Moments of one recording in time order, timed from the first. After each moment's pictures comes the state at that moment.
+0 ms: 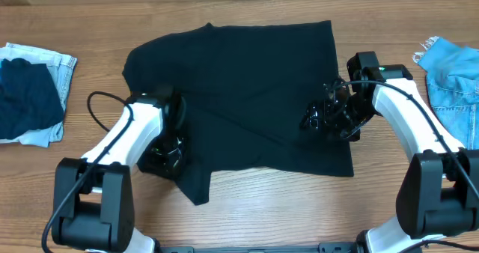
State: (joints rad) left arm -0.17 1.72 1.05 -1.13 0.11 -1.26; right arm 0.06 1.76 1.27 -1.14 -0.48 0.15
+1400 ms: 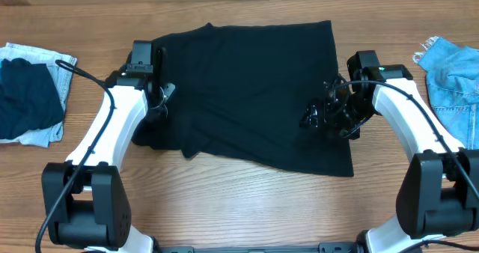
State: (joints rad) left arm -0.08 1.74 1.26 -0.75 -0.14 -1.07; right arm 0.06 1.76 1.27 -1.12 -0.47 0.15
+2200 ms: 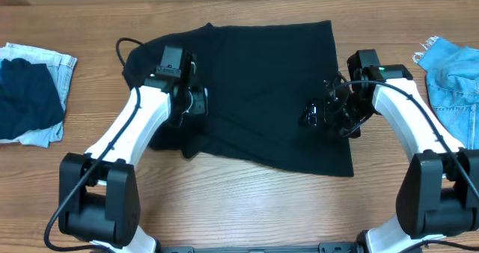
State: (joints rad) left arm -0.22 1.77 1.26 -0.77 0.08 -0.29; right arm 0.06 1.76 1.27 -1.09 -0.46 0.15
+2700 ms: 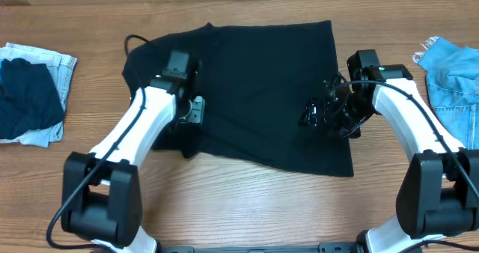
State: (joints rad) left arm -0.27 1.78 1.26 -0.85 -0.12 -0.16; right arm 0.06 1.76 1.27 -1.10 -0.46 0.15
